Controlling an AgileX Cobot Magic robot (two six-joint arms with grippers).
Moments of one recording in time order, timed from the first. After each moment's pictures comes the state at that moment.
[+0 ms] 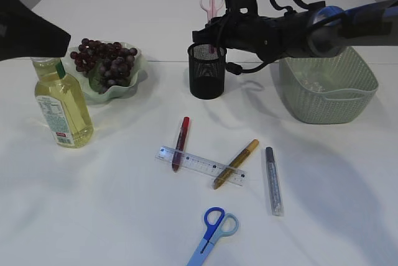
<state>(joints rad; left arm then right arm) -0.53 1.09 -1.03 -0.19 0.69 0.12 0.33 2.30 -1.74 0.01 -0.13 0.02</state>
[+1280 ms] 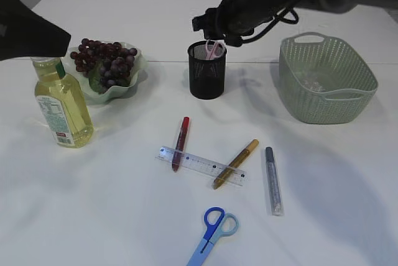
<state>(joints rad) -0.52 1.09 -1.03 -0.19 0.69 0.12 0.34 2.22 -1.92 0.04 0.46 0.02</state>
